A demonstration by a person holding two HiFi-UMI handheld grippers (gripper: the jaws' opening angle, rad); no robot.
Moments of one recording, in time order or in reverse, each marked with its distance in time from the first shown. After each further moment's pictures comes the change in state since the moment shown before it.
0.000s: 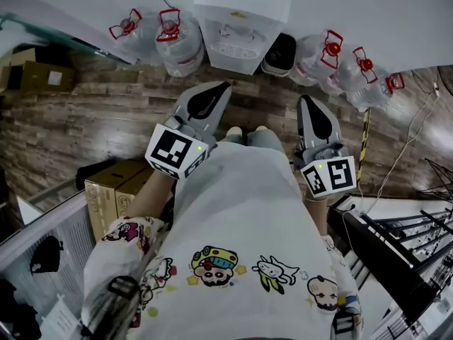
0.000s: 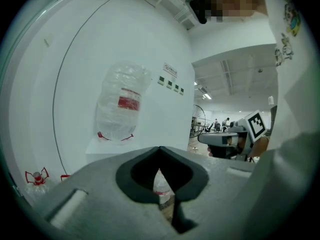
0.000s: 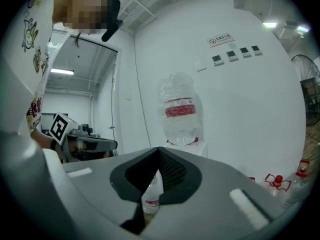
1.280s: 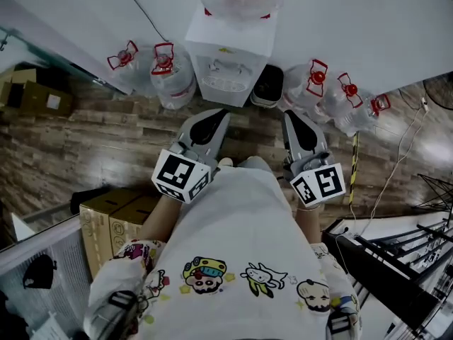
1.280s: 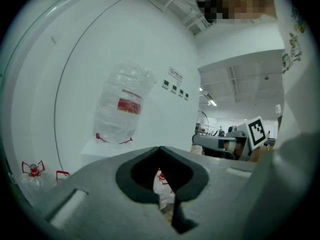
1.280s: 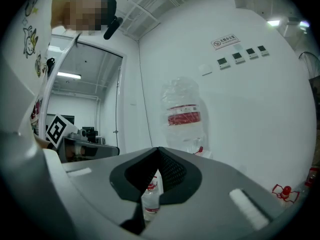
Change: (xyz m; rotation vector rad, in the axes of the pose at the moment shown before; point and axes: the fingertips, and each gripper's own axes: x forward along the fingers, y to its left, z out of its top) left arm 0.025 -0.008 0.018 -0.077 -0.051 0.038; right arm 0.022 -0.012 0.029 -0.025 -0.063 0.071
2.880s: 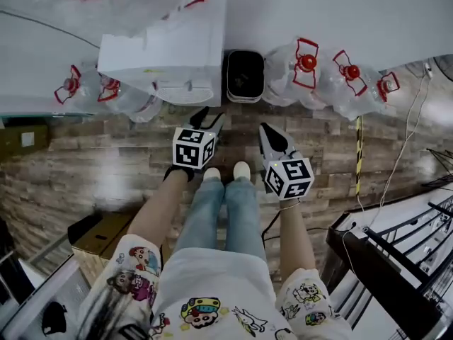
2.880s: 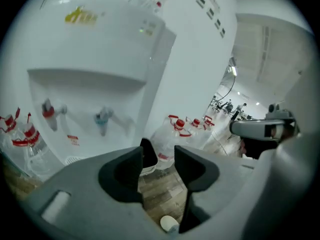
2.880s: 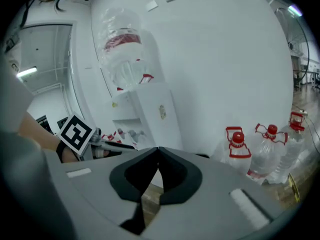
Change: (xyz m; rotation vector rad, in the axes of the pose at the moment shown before) left arm 0.255 0.093 -0.319 -0.156 0.550 0.066; right arm 0.043 -0.195 -0.296 0.271 0.415 -0.237
